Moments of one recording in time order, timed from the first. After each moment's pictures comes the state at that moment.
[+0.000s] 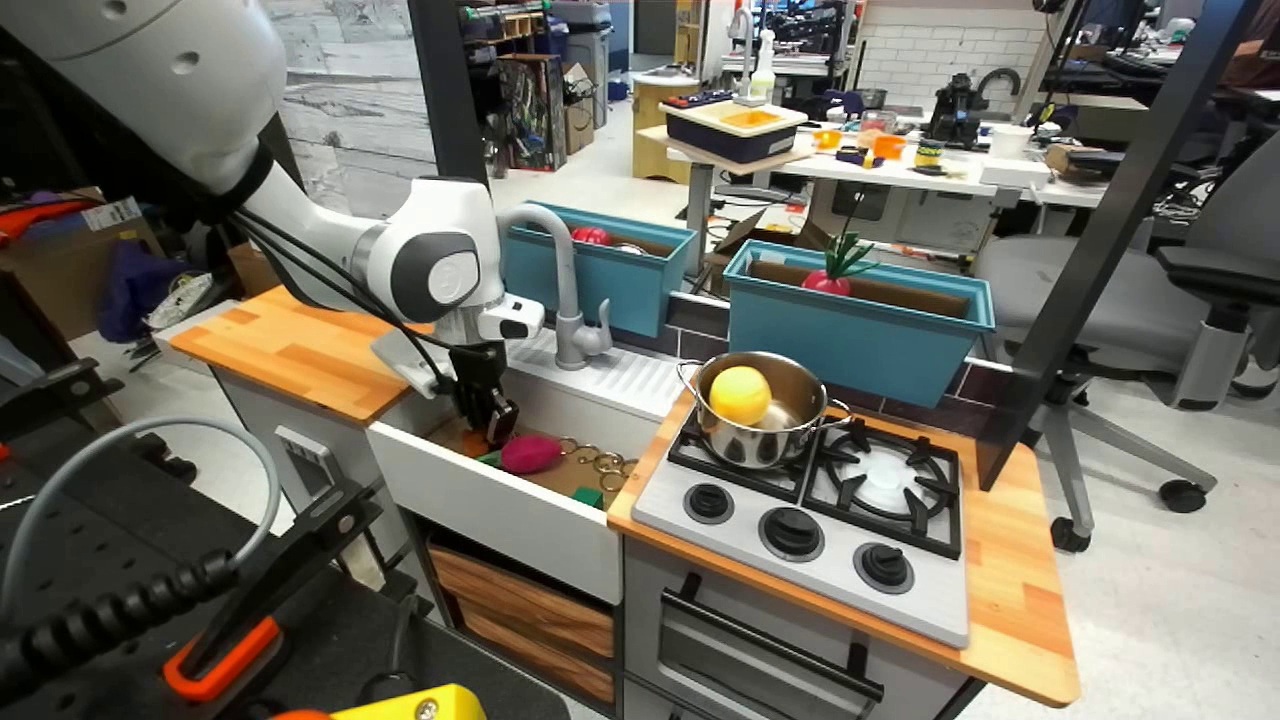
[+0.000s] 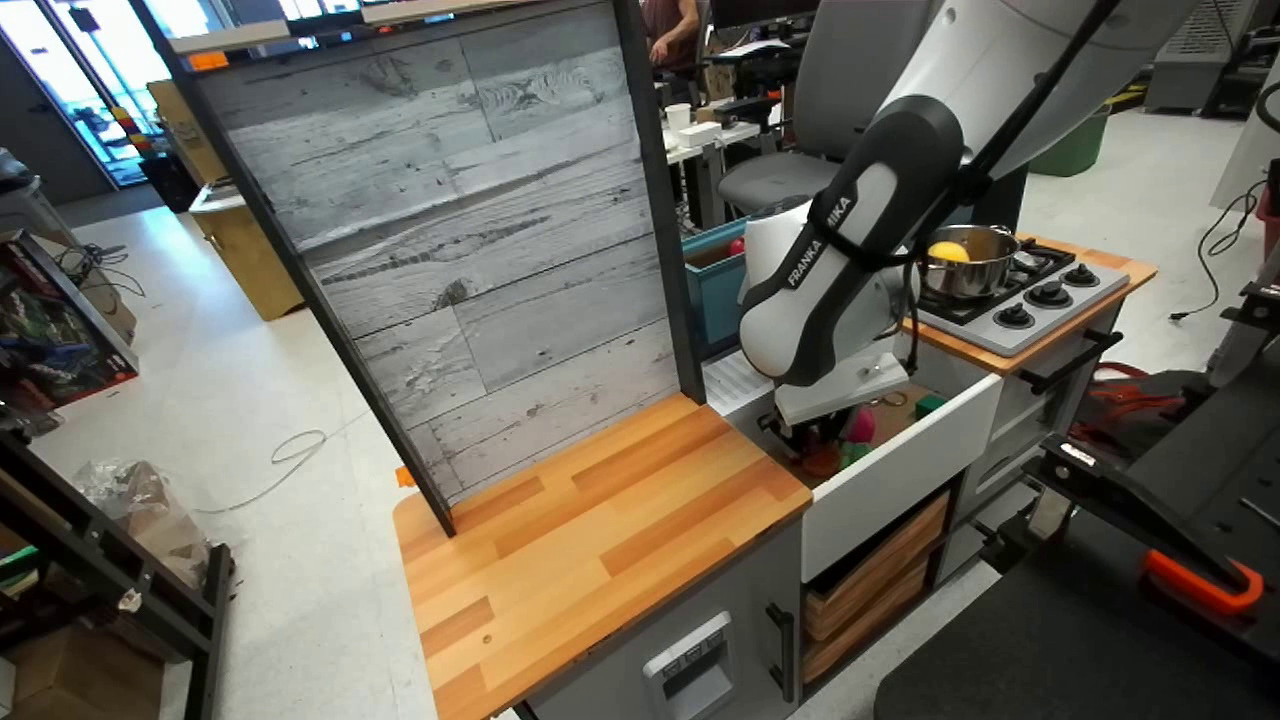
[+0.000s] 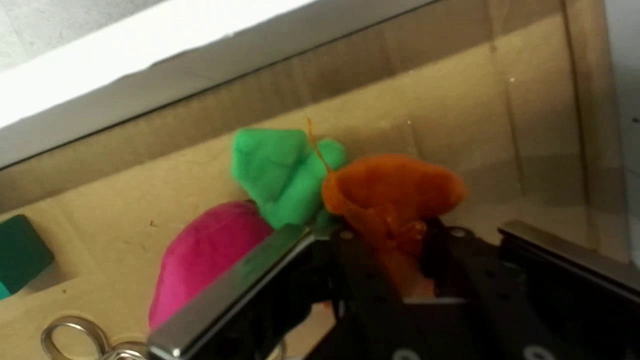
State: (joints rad) arm 0.19 1.49 -0.09 -1.14 0.06 2.50 0.40
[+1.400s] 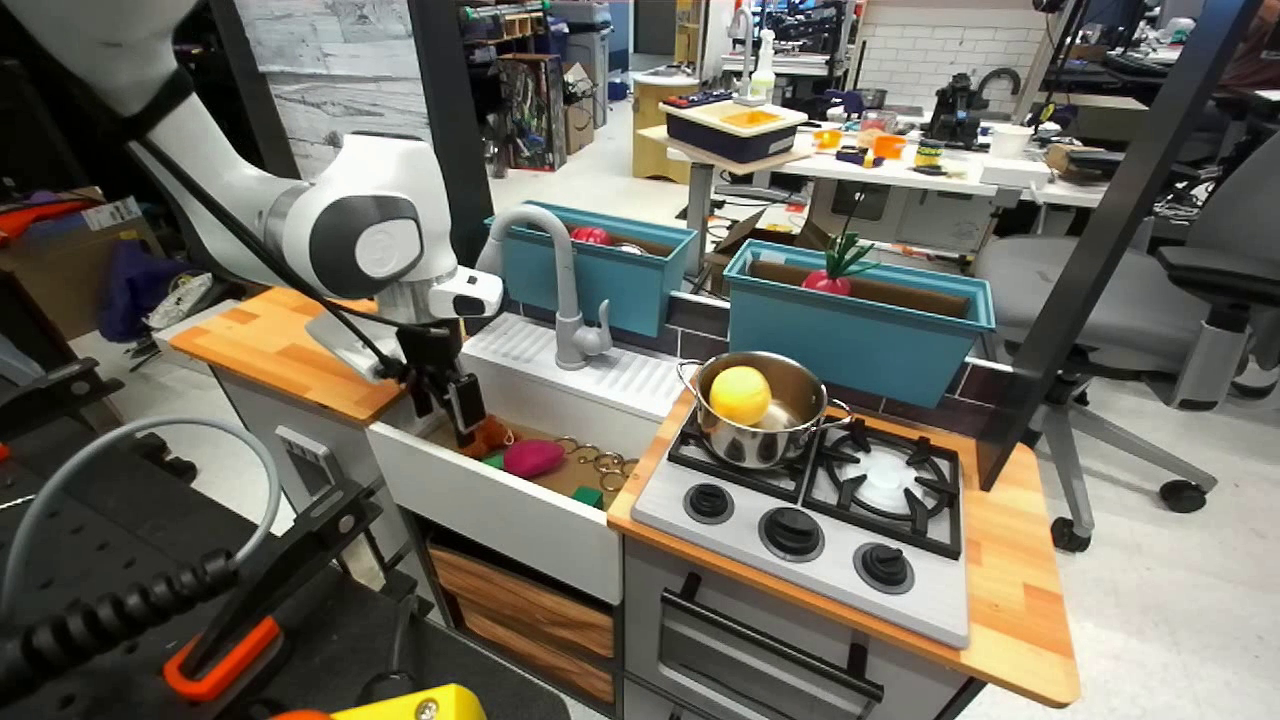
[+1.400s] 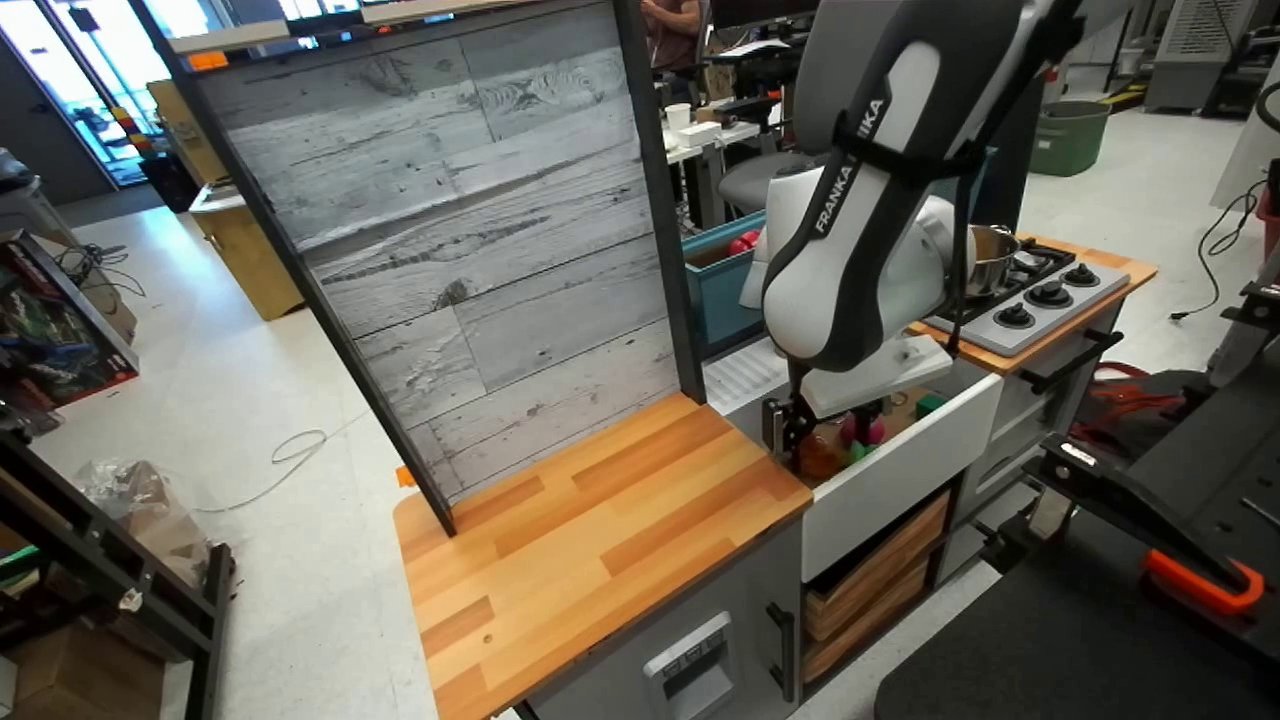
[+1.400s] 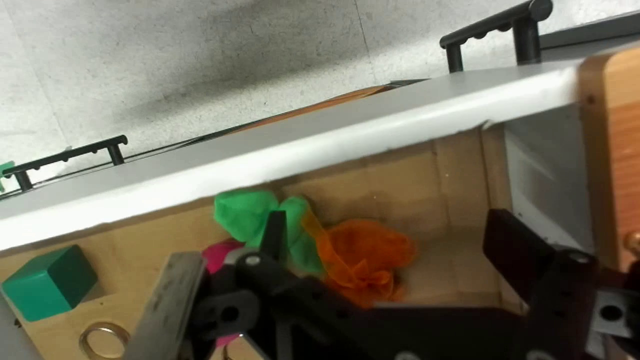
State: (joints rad) arm 0.21 1.20 -0.05 -1.59 0.06 2.71 0.33
